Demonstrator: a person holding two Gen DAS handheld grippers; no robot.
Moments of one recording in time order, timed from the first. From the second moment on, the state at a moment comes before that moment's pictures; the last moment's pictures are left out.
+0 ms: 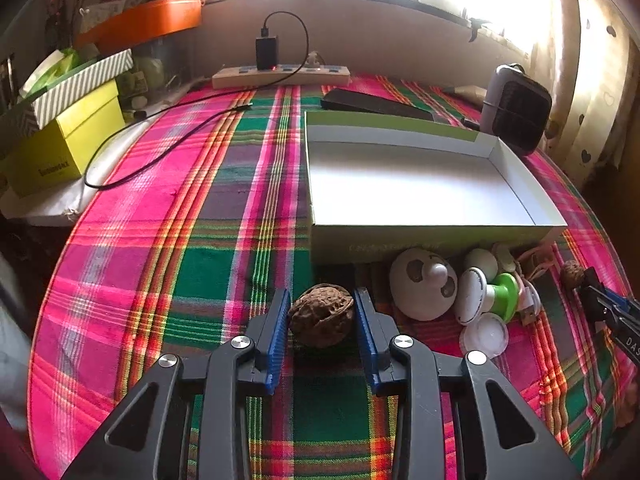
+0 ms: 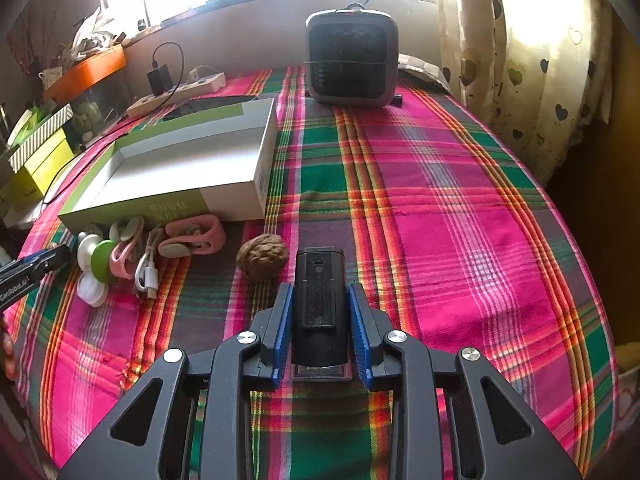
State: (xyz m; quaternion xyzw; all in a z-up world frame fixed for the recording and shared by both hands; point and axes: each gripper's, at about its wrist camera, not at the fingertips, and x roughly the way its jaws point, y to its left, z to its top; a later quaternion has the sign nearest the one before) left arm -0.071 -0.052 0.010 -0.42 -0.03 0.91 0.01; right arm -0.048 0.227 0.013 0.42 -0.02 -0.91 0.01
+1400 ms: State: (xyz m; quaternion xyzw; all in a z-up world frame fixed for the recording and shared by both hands) left arm -0.109 -0.021 0.049 -0.39 -0.03 0.92 0.07; right arm -0.087 0.174 0.057 0.38 -0.01 -0.92 0.10
